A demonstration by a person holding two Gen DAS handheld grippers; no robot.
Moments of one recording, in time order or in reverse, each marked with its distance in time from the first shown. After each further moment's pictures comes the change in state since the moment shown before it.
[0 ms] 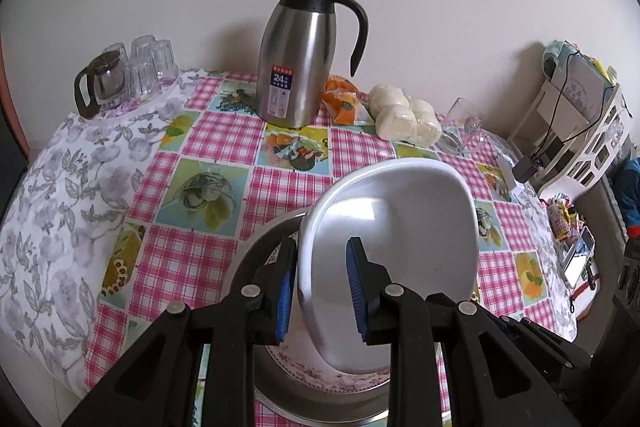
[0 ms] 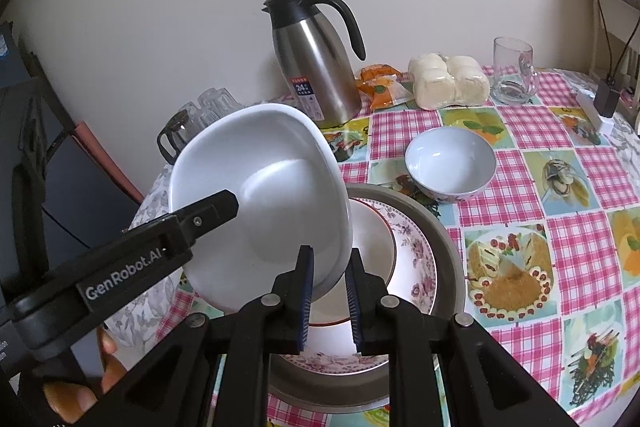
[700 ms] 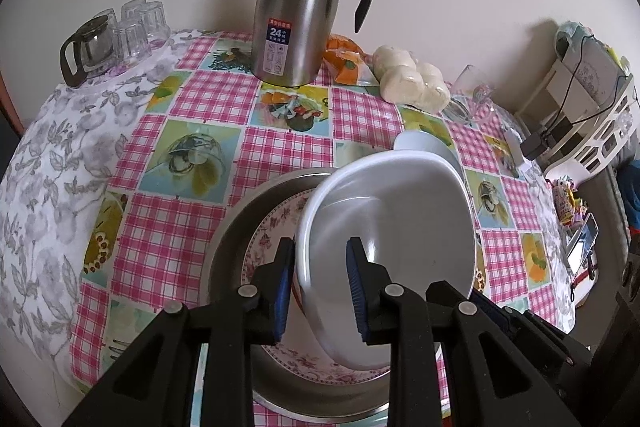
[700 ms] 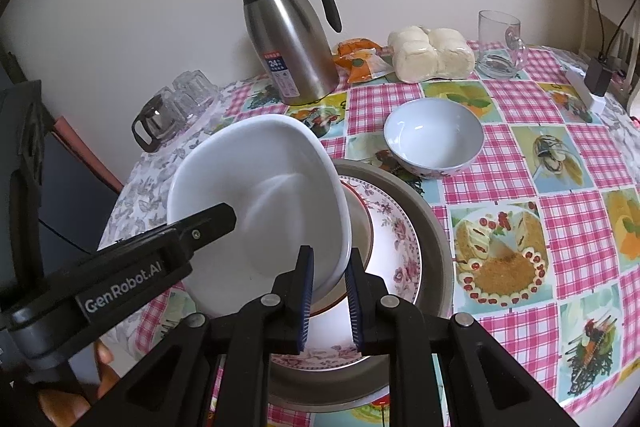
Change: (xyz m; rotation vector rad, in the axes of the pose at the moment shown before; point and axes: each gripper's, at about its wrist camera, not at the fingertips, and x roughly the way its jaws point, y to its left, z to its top) left arm 0.032 -0.003 -0.008 -0.013 0.125 -0.001; right arm 0.021 -0.014 -0.003 0.032 0.075 -0.059
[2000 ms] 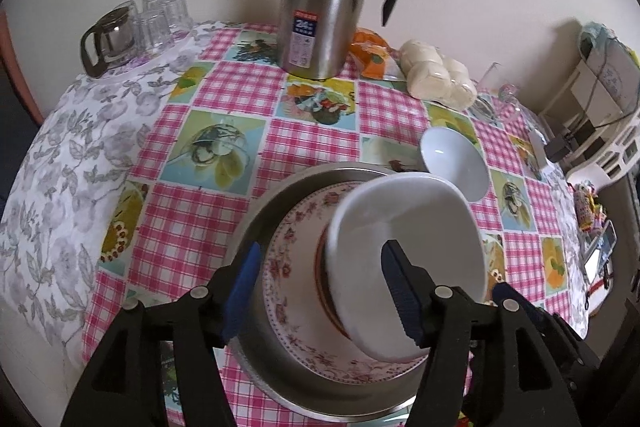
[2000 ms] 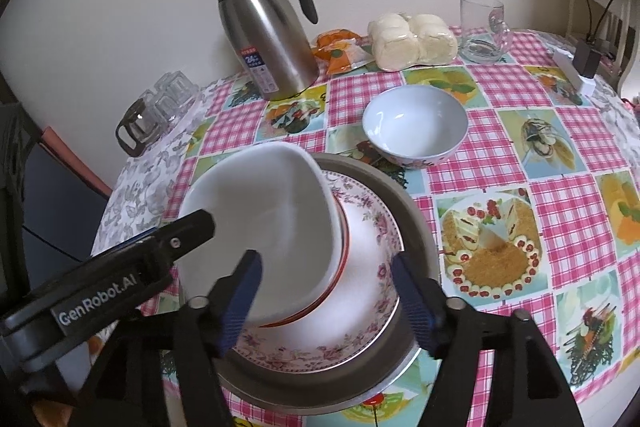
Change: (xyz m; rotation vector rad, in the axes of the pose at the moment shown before) left arm 0.003 0.010 0.002 -0.040 0.019 0.099; right arm 0.007 -0.013 0.002 0.057 0.023 -0.035
